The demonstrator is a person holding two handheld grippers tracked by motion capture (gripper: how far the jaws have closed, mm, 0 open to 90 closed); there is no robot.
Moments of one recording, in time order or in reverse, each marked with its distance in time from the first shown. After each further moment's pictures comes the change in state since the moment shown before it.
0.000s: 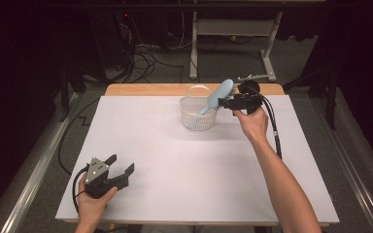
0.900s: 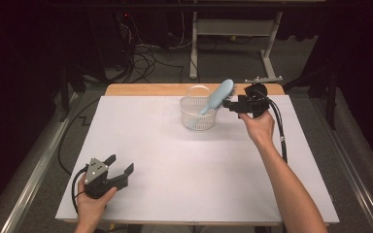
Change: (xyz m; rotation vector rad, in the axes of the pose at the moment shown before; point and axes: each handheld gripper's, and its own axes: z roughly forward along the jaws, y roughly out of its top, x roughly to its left) left arm 0.000 0.000 -0.002 -0.002 0.007 -0.001; right arm -0.002 -0.010 -0.021 -0.047 0.015 -0.006
